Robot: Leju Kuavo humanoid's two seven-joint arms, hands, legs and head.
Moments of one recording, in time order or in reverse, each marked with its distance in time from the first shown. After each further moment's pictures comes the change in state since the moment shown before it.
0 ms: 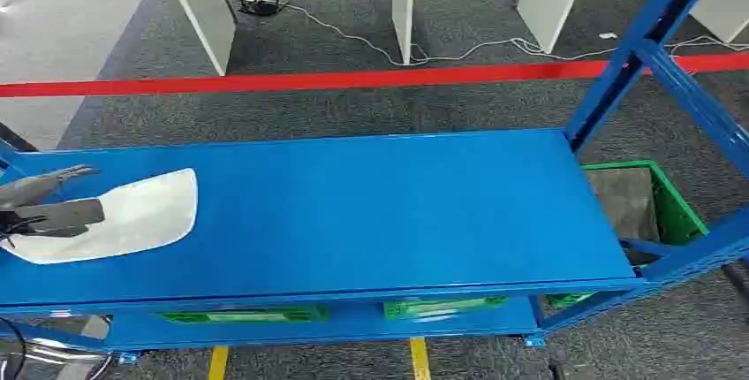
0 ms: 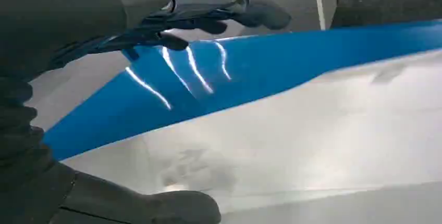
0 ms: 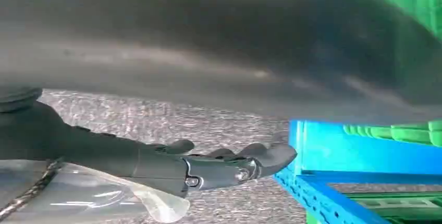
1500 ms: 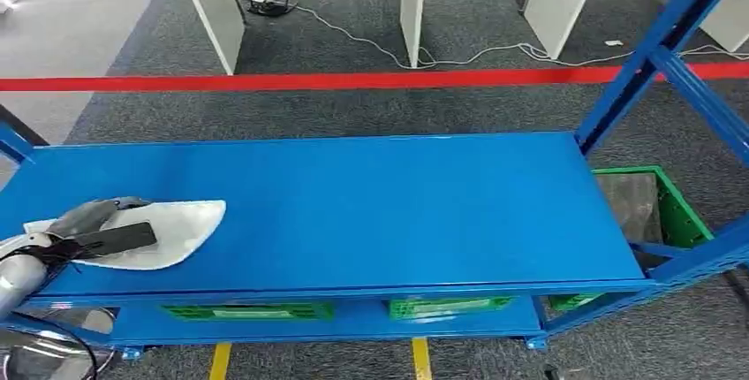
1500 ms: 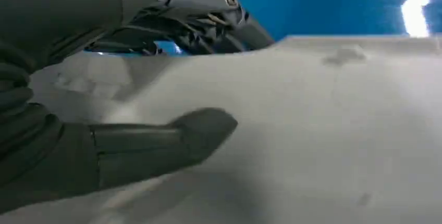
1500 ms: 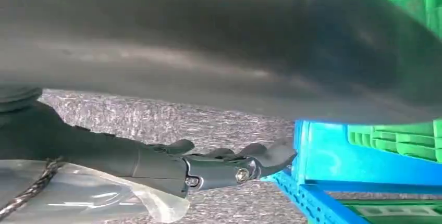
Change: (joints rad) left arm 0.138 -0.189 0.084 0.048 -0.027 0.108 -0.052; right arm 0.008 -0.009 -0.004 0.004 0.013 -0.008 -0.001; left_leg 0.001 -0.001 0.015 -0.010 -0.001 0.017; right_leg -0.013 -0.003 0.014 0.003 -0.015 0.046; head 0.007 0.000
